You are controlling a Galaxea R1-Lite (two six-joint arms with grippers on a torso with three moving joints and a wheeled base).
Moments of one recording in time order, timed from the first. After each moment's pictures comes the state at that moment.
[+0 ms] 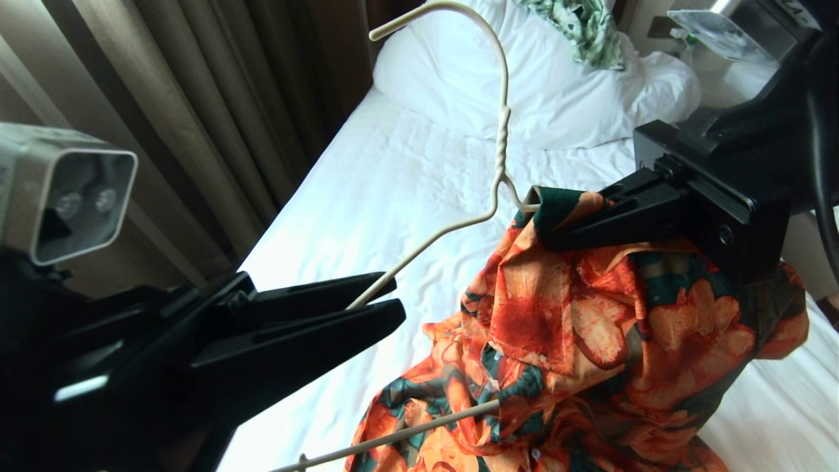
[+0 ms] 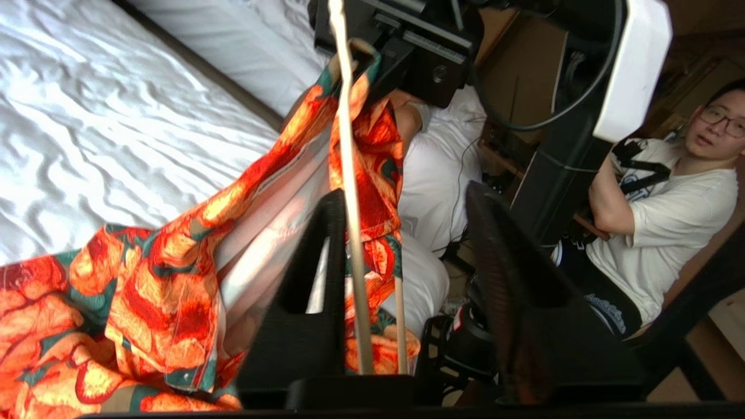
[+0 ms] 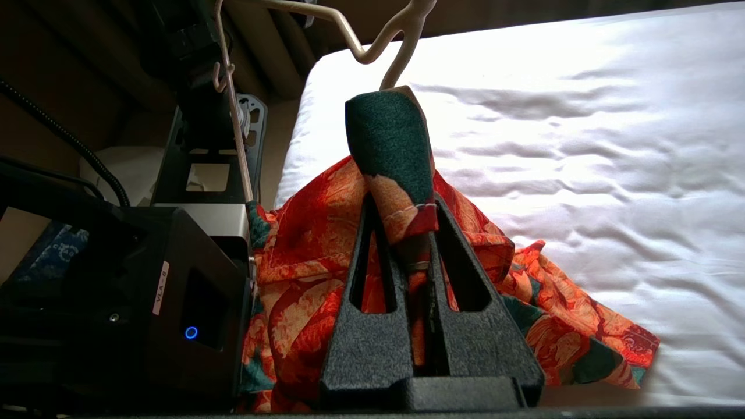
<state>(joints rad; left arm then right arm) -0.87 1.18 -0.53 -0.85 -0.40 -0.33 0.55 1.61 -1.73 0.64 0.86 -0.55</state>
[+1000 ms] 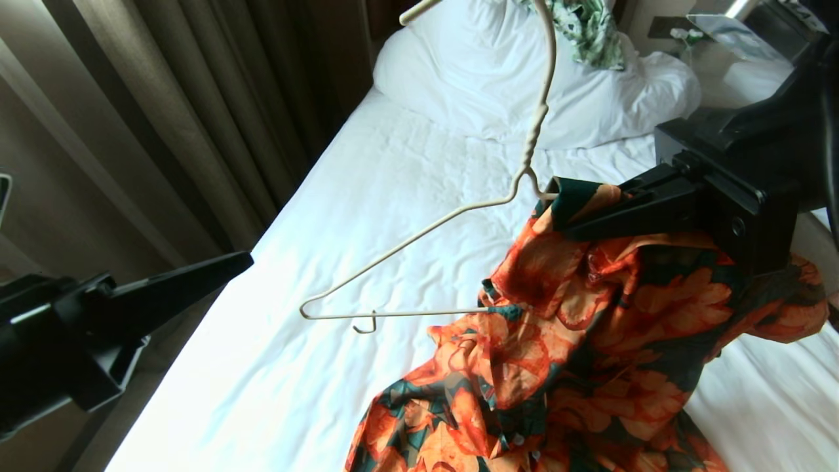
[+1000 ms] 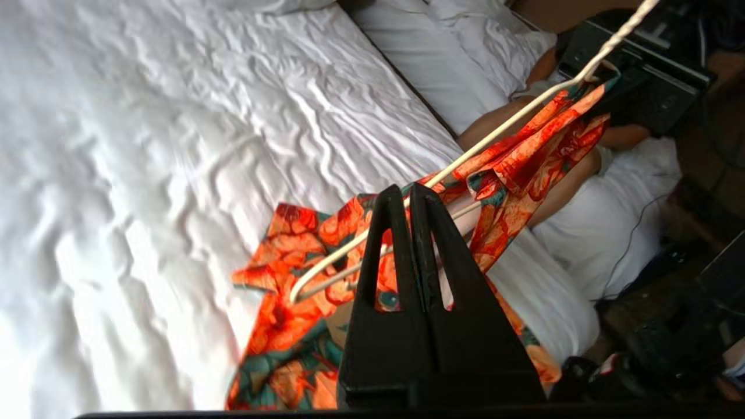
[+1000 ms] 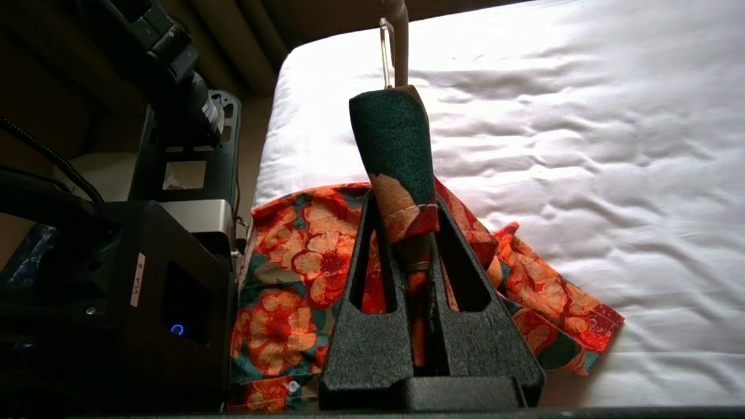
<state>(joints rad) -0.42 0.99 -0.47 -0.63 -0.39 -0.33 0.49 1.59 -1.71 0.64 0.84 -0.55</state>
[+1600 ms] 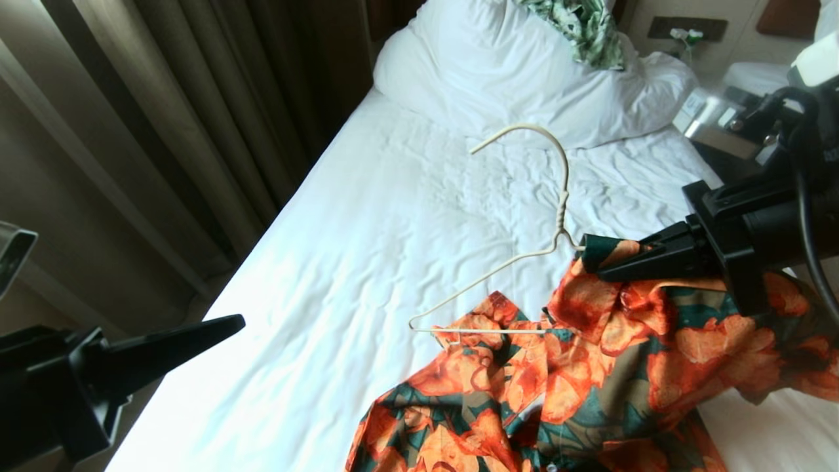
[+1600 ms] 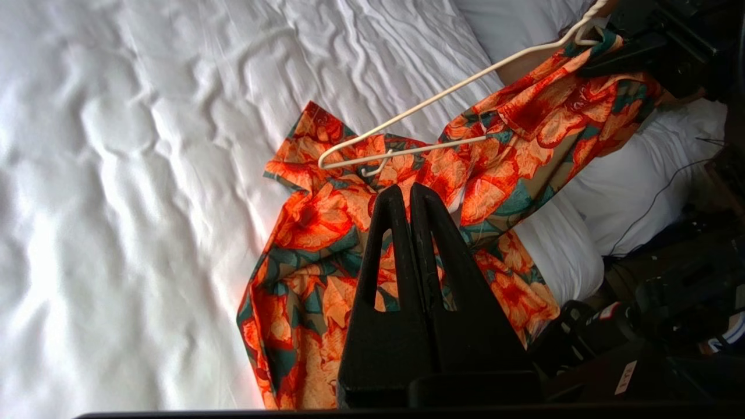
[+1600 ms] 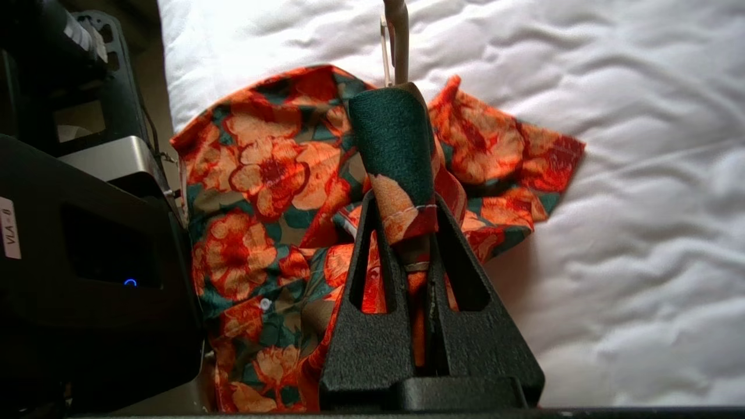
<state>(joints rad) -0.38 0.92 -0.51 -0.30 -0.38 -0.33 0.38 1.54 -1.51 0.64 0.64 -0.55</state>
